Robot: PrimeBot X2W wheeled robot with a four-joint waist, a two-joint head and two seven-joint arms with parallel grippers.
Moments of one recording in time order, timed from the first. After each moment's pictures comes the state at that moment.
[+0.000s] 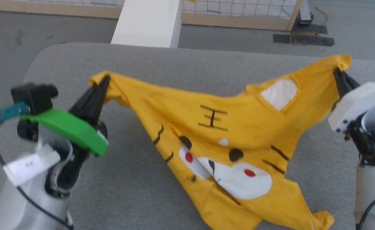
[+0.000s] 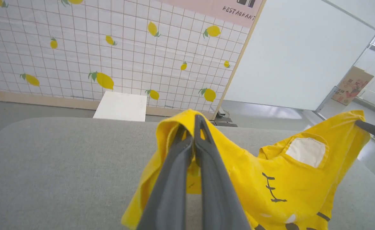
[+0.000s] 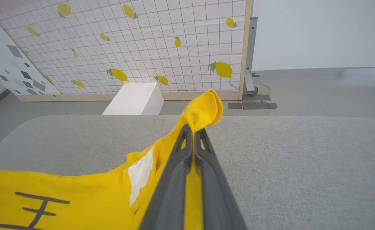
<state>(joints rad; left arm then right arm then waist) -0.32 0.36 -0.18 -0.12 -0.71 -0.08 0.21 -0.44 -0.05 -0.23 0.07 0.17 0.13 0.50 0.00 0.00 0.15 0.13</state>
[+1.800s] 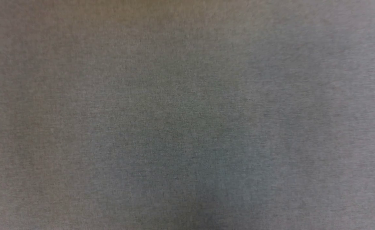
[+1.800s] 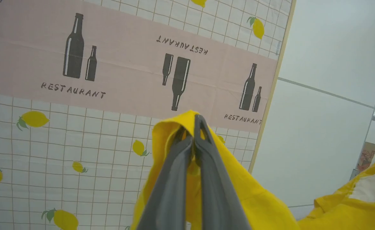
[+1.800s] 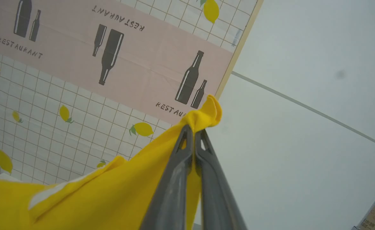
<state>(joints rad) -1.51 0.48 -0.21 0.47 -0.73 -0.12 -0.08 -1.59 -0.05 -0.09 0.48 -0.32 0.13 0.09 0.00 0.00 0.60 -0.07</state>
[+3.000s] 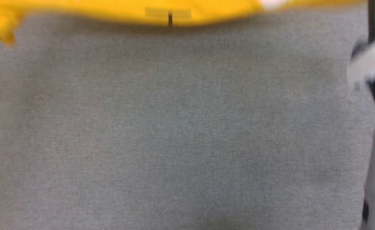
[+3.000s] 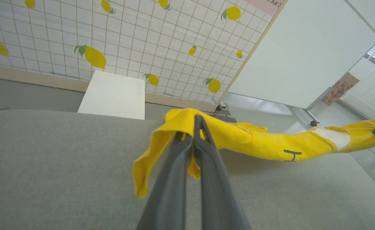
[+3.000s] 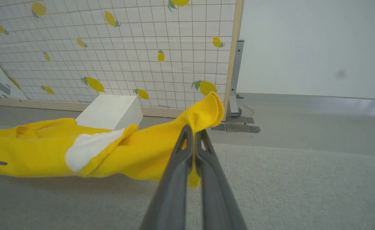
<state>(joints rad) -0.60 1.03 -0.46 -0.06 -1.41 -0.12 -0.18 -0.62 -0.05 -0.15 -0.19 0.10 0.13 0.42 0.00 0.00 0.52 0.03</state>
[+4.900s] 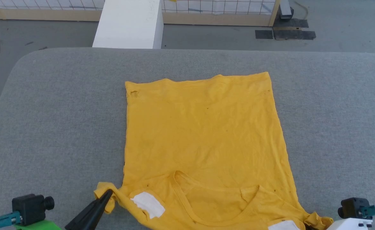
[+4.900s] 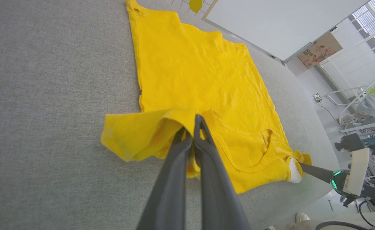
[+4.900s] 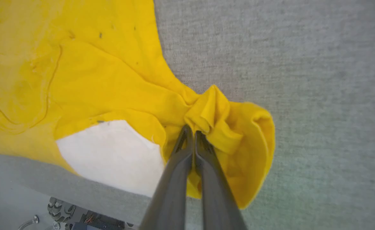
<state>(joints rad) 0.07 0.95 -0.69 -0.37 -1.33 0.07 -0.24 0.25 -0.07 -0.12 -0.05 0.40 0.13 0.69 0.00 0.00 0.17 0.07</state>
